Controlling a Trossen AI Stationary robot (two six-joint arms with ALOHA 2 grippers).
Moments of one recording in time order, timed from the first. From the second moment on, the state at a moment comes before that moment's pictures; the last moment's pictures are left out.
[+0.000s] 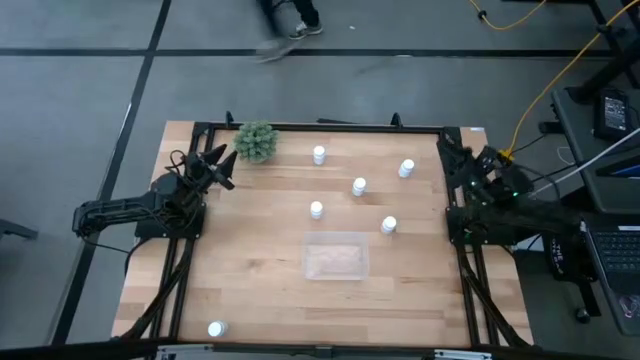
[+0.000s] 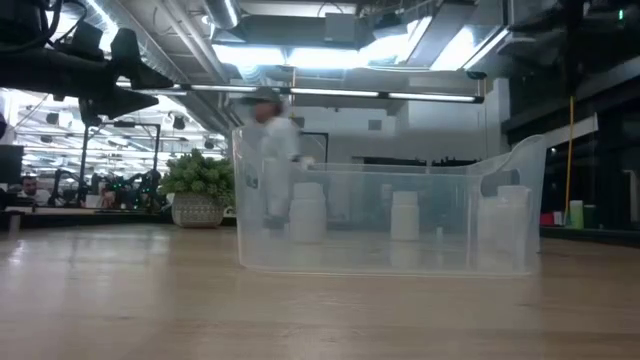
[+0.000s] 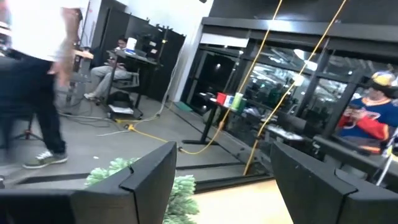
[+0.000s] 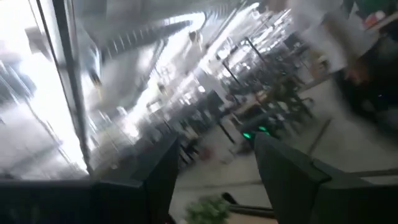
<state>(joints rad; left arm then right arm) 0.19 0.02 0.01 0.22 -0.74 -0.25 -0.18 0.10 0.27 0.19 0.57 0.43</state>
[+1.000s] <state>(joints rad) 0.19 0.02 0.02 0.30 -0.57 -0.35 -0.36 1.02 1.48 -1.12 0.24 0.21</state>
